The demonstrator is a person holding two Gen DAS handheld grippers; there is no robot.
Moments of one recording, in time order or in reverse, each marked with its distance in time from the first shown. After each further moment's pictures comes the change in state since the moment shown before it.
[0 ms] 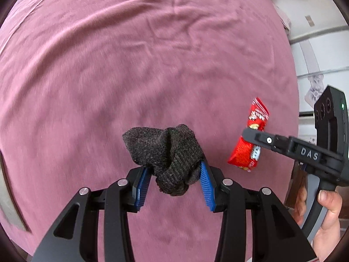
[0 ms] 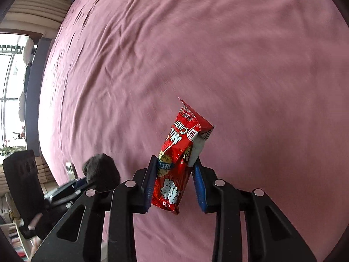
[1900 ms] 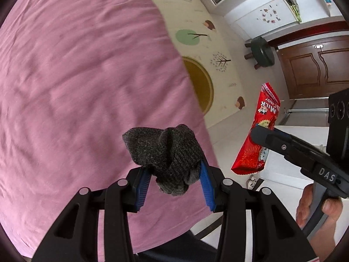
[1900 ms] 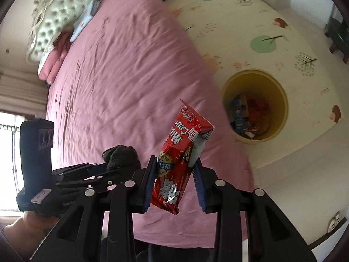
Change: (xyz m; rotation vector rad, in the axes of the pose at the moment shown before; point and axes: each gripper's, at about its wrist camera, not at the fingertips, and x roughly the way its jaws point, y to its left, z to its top) left arm 0.123 -0.460 -0.290 0.631 0.327 -0.028; right arm -0.269 -0.379 -0.338 0.415 -0.358 0.016
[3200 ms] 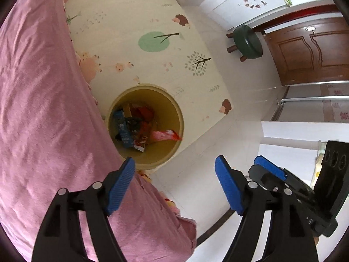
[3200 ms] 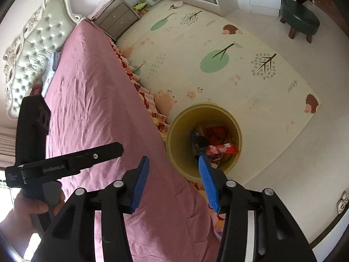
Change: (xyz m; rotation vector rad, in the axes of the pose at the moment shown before) left arm 0.090 -0.126 0.179 0.139 0.065 -0.028; right arm -0.038 -0.149 0.083 0.230 -0.166 -0.089
